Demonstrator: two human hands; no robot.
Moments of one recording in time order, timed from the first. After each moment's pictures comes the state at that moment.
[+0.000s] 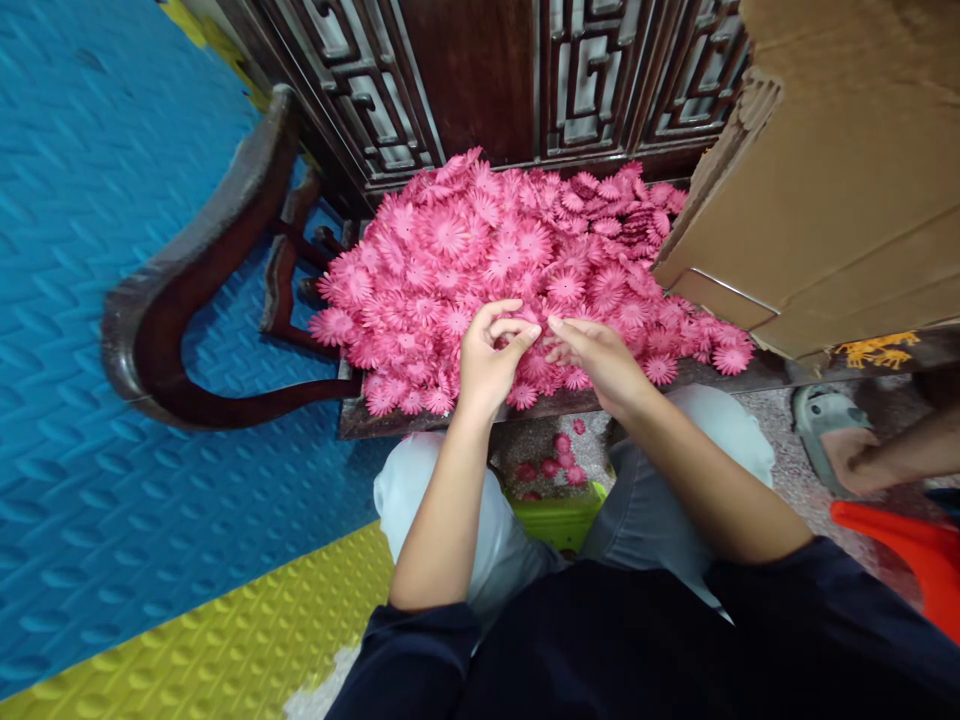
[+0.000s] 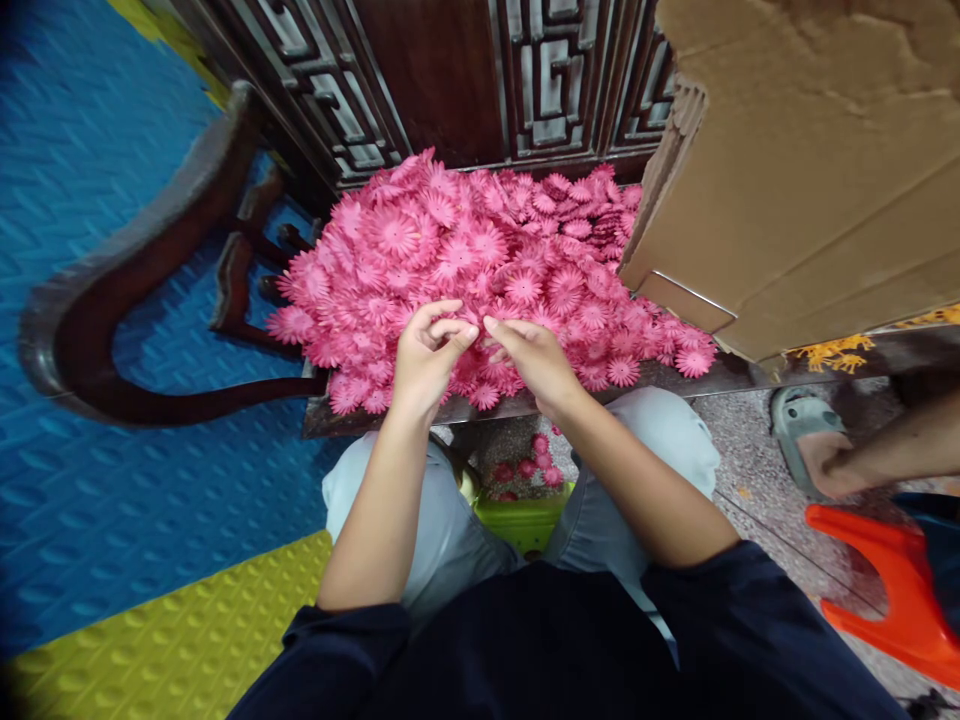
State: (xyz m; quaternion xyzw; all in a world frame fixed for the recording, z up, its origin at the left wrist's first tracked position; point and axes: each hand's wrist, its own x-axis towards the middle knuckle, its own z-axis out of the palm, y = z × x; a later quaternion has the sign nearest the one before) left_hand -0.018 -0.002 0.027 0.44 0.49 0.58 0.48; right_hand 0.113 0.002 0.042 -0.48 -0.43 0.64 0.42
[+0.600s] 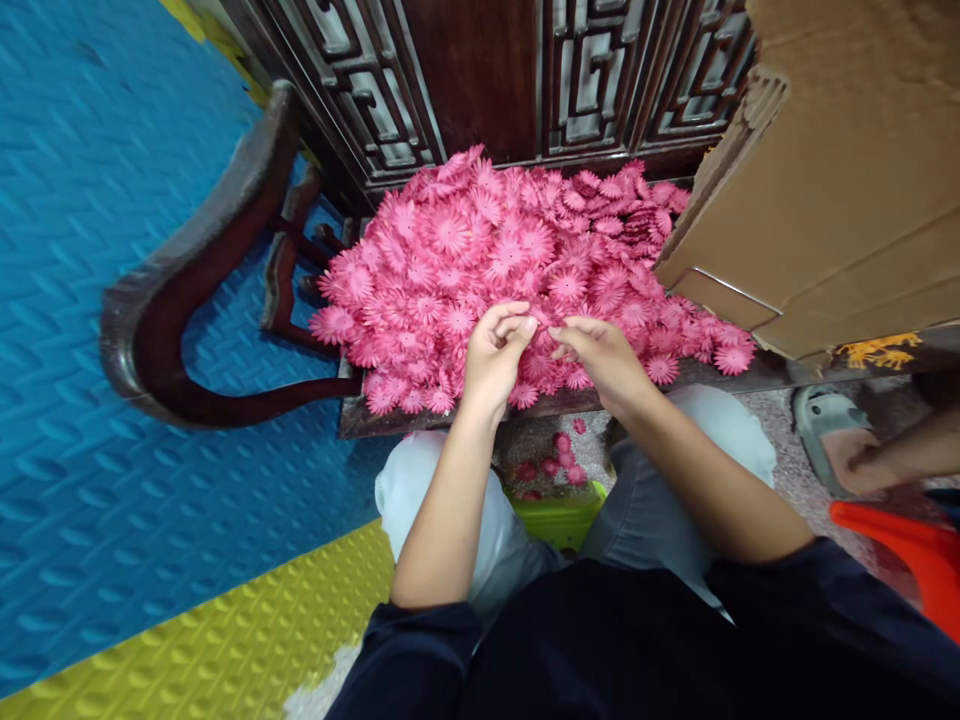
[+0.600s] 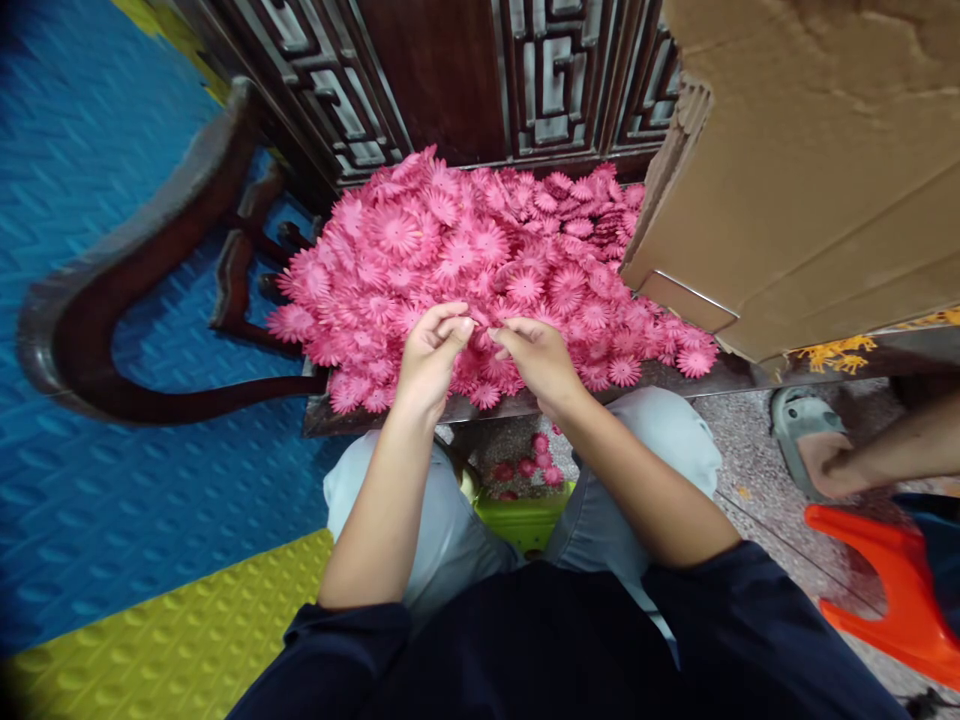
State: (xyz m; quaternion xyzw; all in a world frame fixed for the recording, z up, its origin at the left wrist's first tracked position) left_hand -0.015 -0.001 0.026 0.39 0.48 0.59 0.51; right_hand 0.111 0.002 0.044 -0.51 -0.44 0.60 0.43
